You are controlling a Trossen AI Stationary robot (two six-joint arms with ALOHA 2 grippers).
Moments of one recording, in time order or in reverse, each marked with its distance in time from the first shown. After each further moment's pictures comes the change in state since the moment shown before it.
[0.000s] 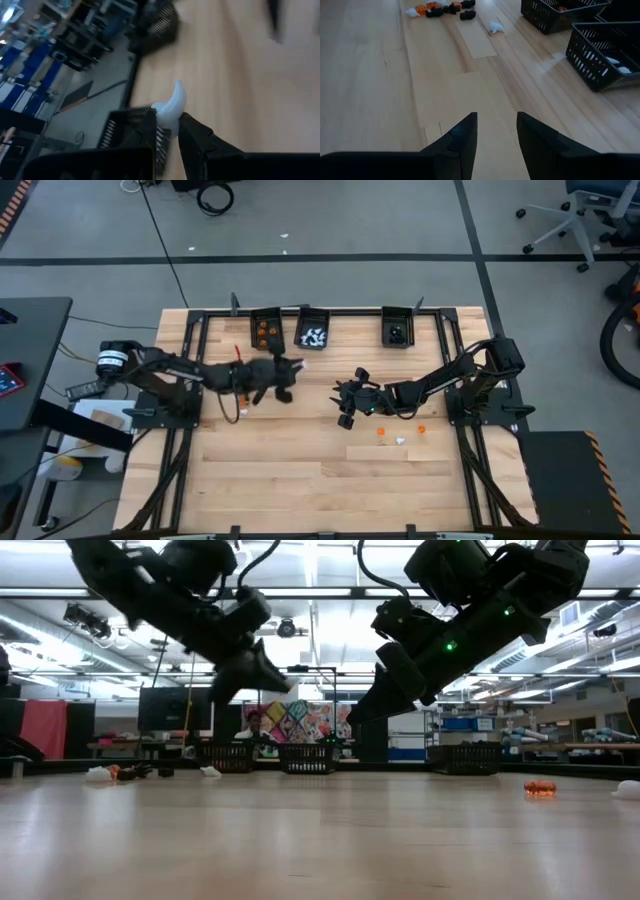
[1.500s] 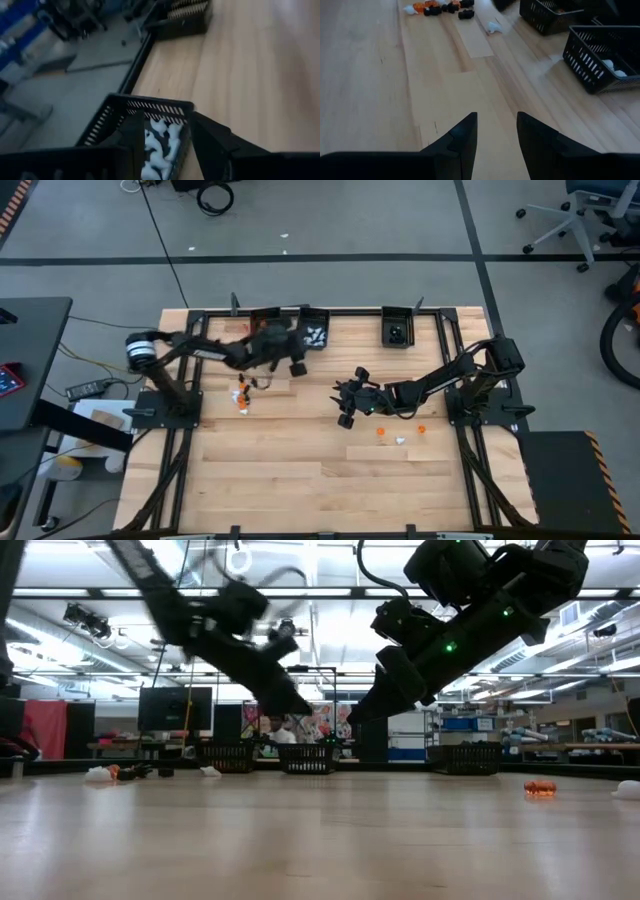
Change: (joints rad) left arm 0.272 0.197 0.117 0.090 0.253 -0.171; right arm -0.003 0.000 0.000 -0.002 0.010 -0.028
